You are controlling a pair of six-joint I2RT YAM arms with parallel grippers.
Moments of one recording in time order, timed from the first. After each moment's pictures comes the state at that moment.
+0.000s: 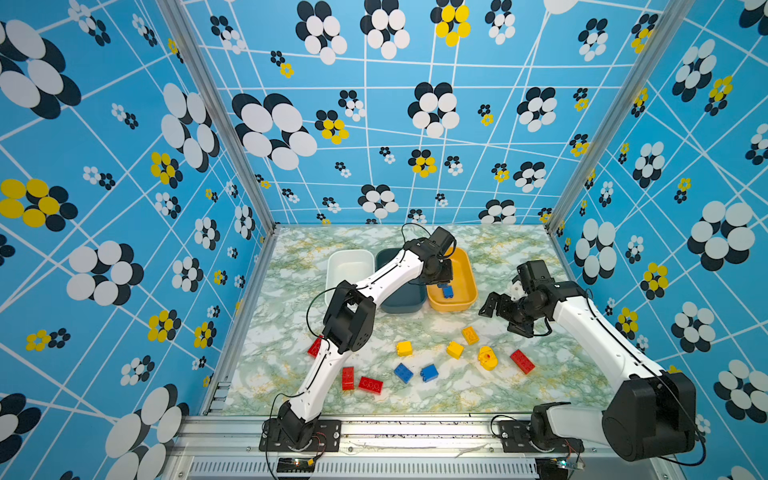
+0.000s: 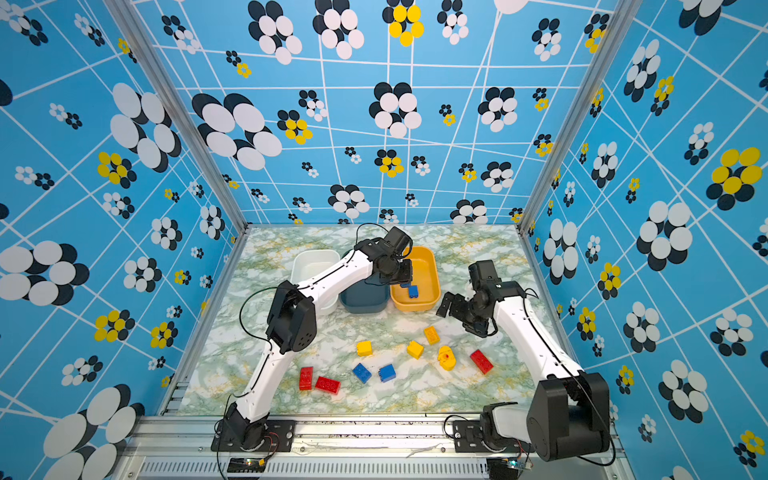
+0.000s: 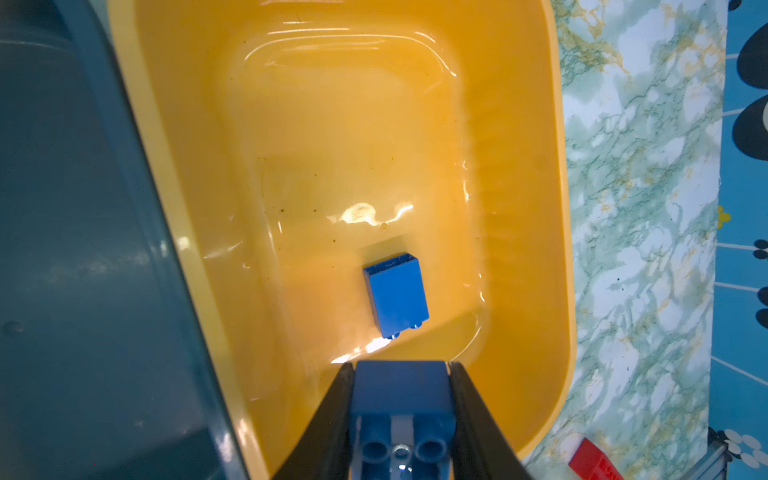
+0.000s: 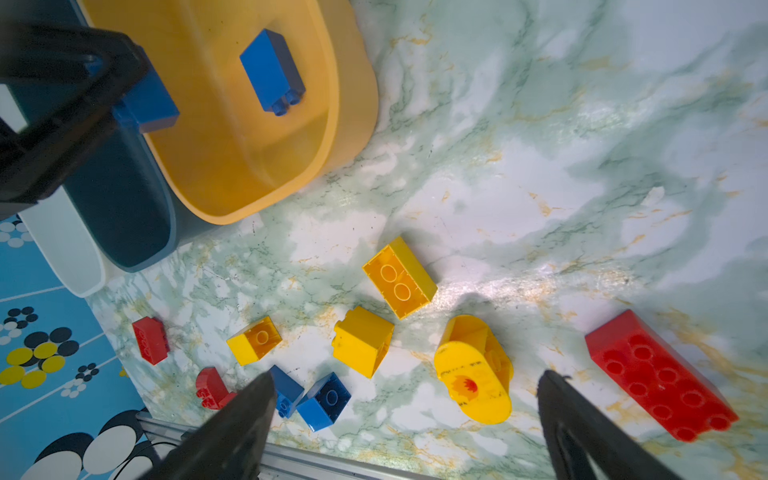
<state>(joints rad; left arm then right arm) -0.72 2.37 2.19 -0.86 0.14 -0.68 0.14 1.31 0.99 -0.95 -0.27 0.51</state>
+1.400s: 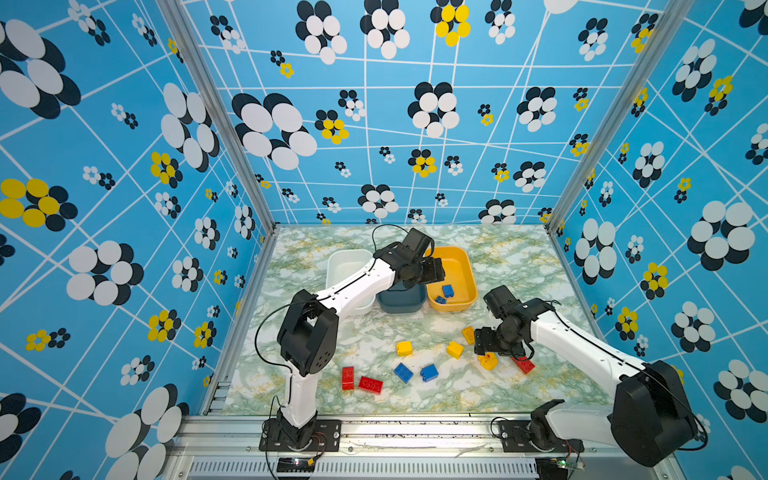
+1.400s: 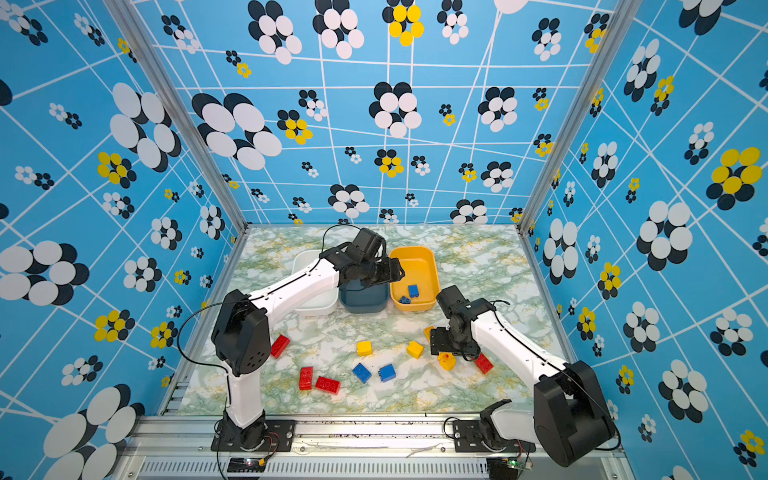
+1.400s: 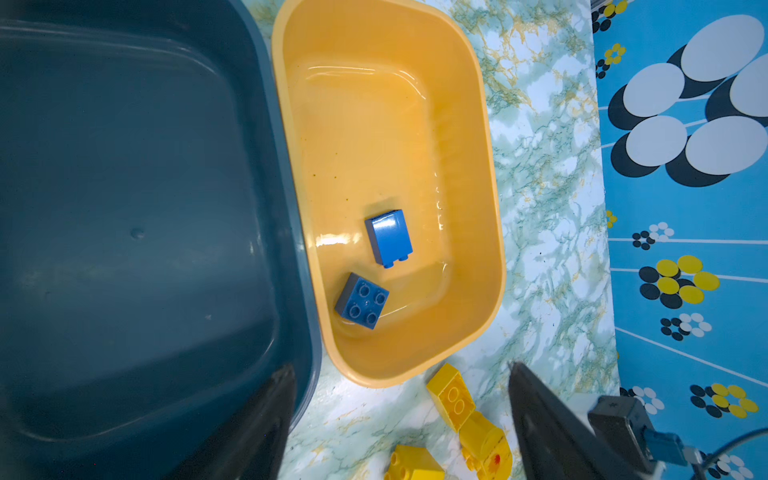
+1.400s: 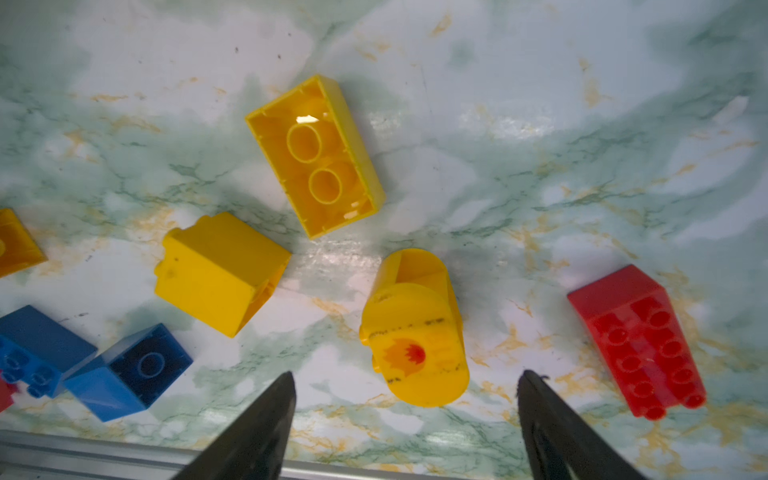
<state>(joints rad) -0.67 1.93 1.64 -0.56 0.18 -0.73 0.43 1.33 0.82 -0.96 -0.03 0.42</state>
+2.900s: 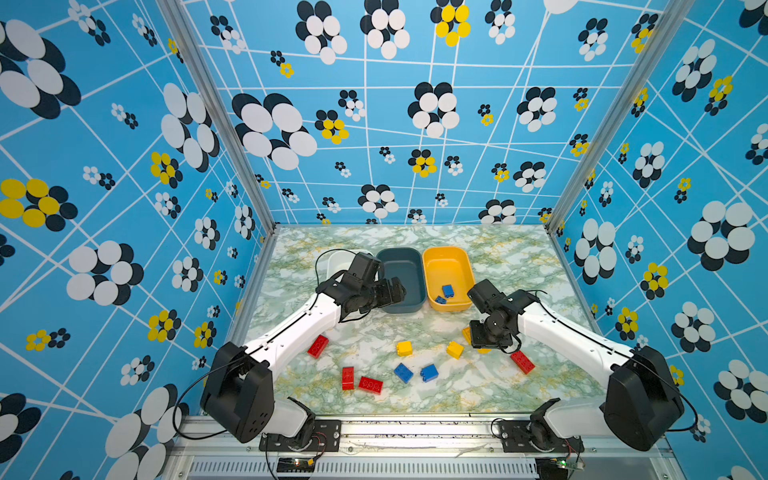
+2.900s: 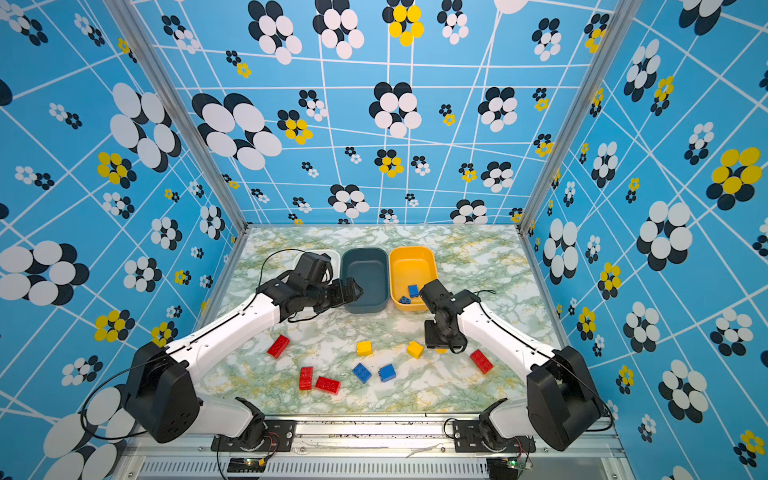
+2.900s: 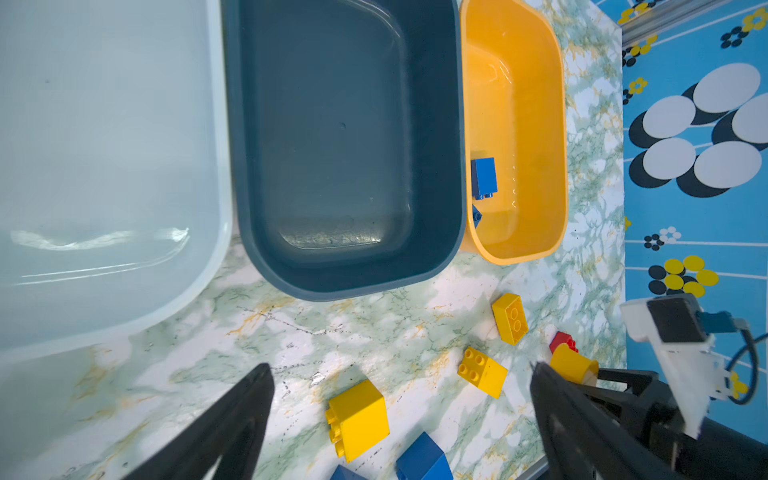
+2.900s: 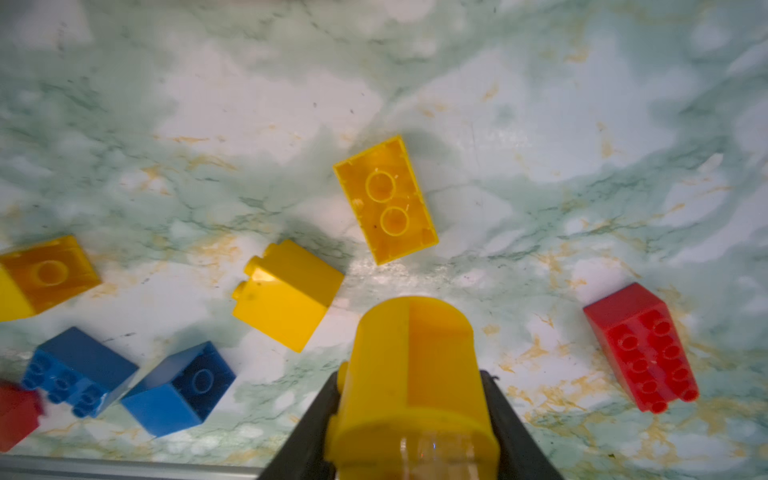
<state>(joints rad) -0.51 1.41 1.07 -0.50 0.20 -0.74 0.57 1.39 1.00 -1.00 0.04 0.52</state>
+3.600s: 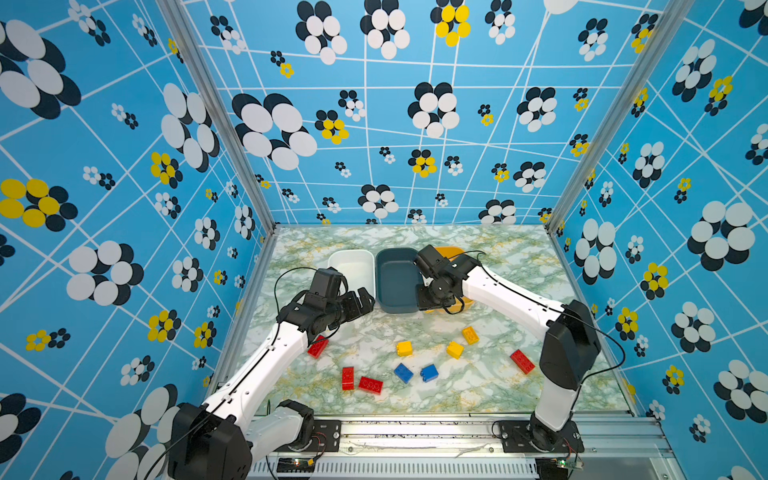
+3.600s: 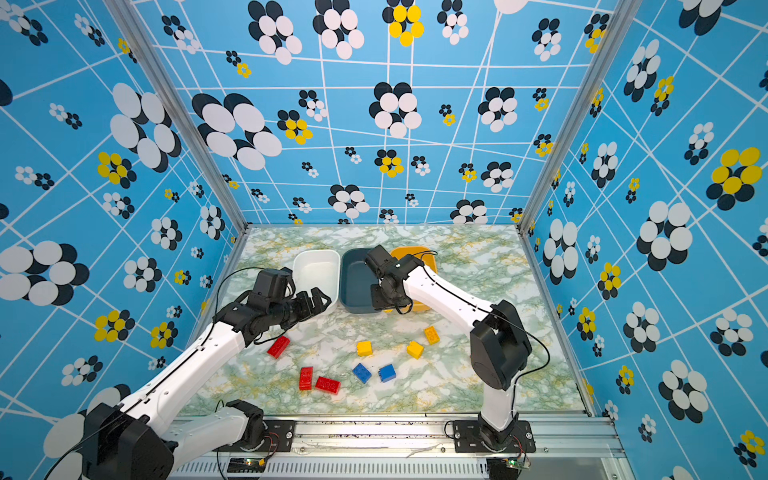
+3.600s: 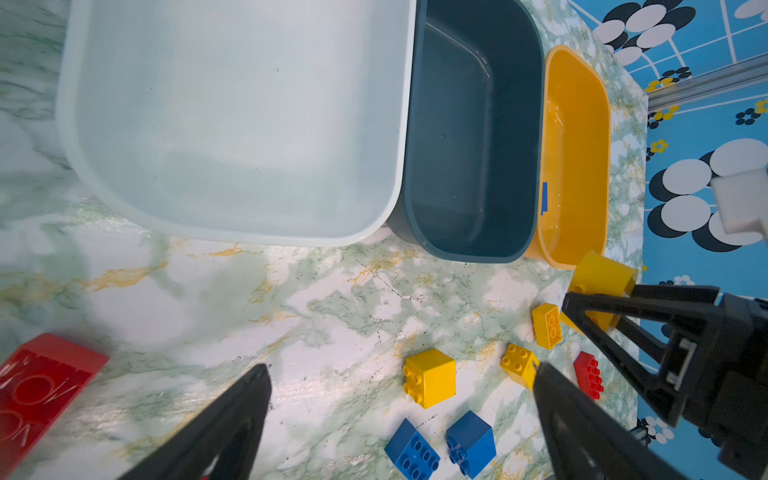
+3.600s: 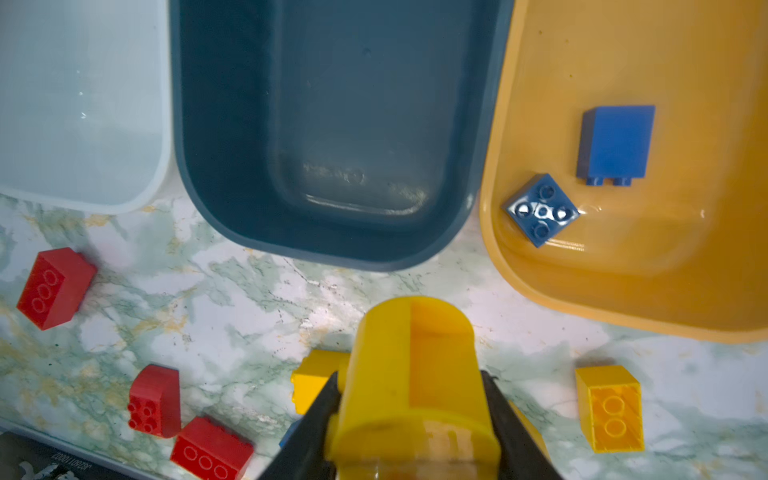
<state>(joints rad) -0.33 1.12 0.85 -0.58 0.21 -0.72 0.74 1.88 1.64 -0.97 0.05 0.51</state>
